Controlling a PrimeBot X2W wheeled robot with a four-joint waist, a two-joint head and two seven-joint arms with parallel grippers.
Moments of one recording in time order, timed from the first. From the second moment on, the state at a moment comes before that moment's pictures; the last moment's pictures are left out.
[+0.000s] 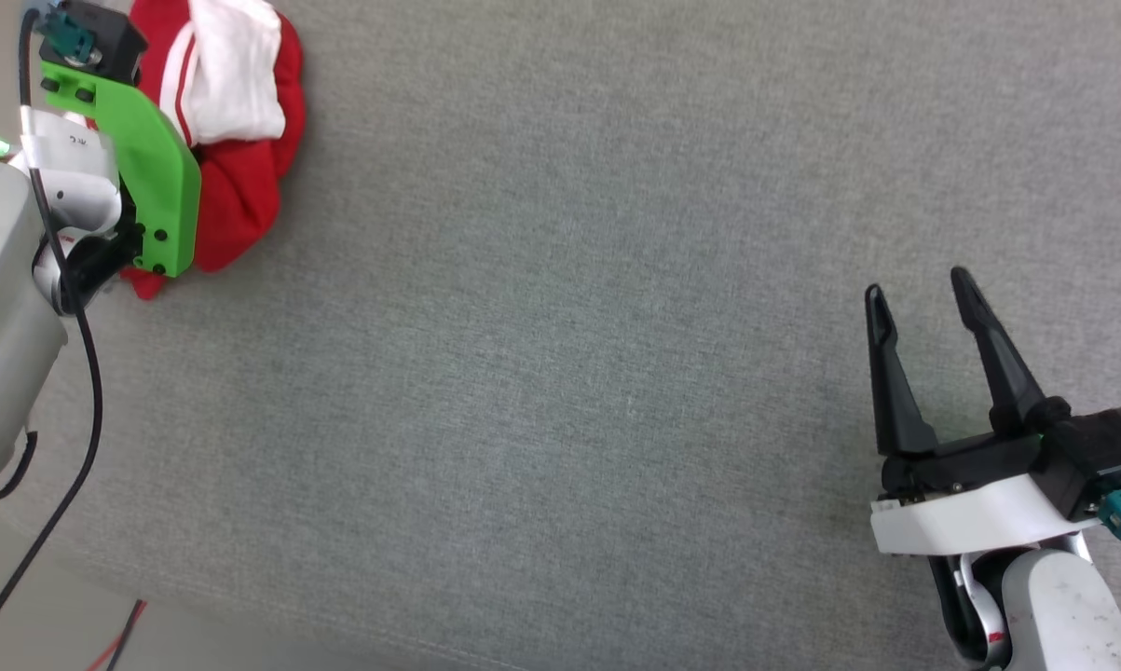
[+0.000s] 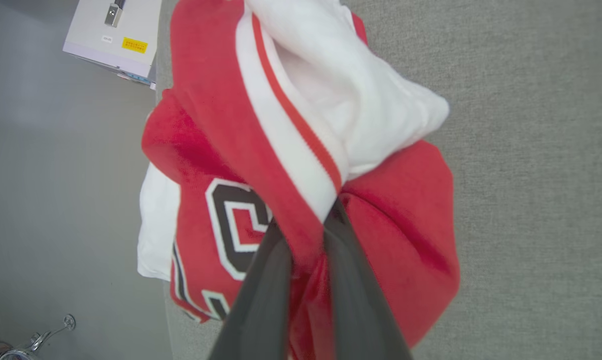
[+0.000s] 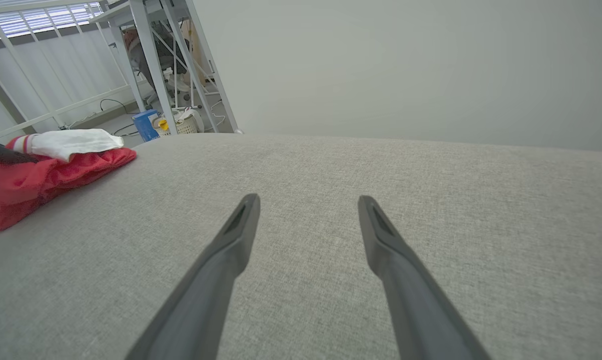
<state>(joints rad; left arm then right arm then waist) -1.12 0.65 -0.91 0.72 -0.91 -0.13 0.44 -0.11 -0.06 0.08 -0.12 0.12 0.13 -0.26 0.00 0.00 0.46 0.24</state>
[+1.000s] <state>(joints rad) -1.19 0.37 -1.17 0.44 -0.76 -0.13 0.16 -0.04 -0.05 0.08 -0.11 0.26 0.13 -0.26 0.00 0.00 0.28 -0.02</state>
